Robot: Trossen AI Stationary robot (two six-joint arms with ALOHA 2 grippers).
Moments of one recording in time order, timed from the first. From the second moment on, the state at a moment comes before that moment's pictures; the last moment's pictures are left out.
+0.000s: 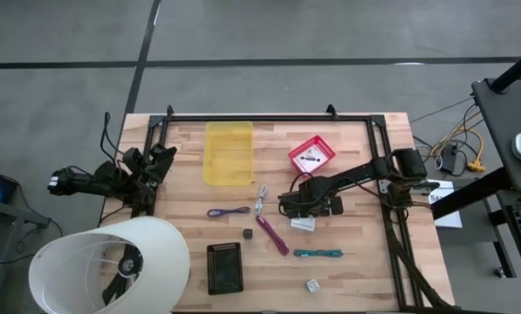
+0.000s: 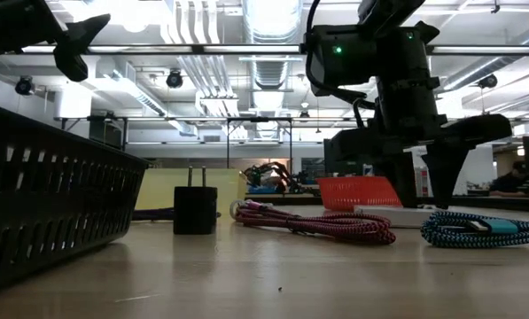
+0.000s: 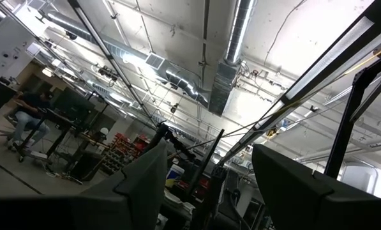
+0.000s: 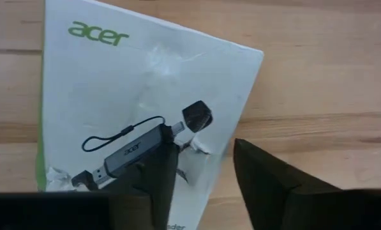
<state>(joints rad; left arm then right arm) -0.14 0.10 0.03 0.67 -0.43 -0.31 0.12 1.89 1.16 -0.95 -0.06 1.68</state>
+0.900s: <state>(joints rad) -0.14 0.10 0.03 0.67 -0.43 -0.31 0.12 1.89 1.11 -0.90 -0.14 1.43</state>
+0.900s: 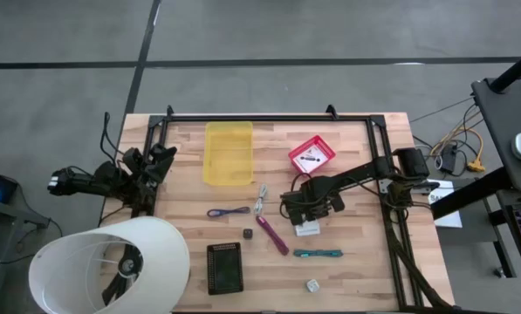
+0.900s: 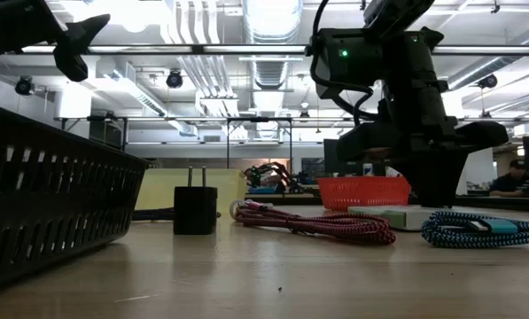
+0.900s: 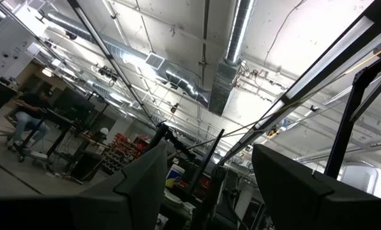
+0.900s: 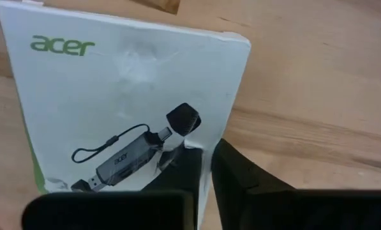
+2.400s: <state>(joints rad) -0.14 0.10 0.03 0.67 -0.43 -0.31 -0.22 1.49 1.22 -1.01 0.34 -0.35</state>
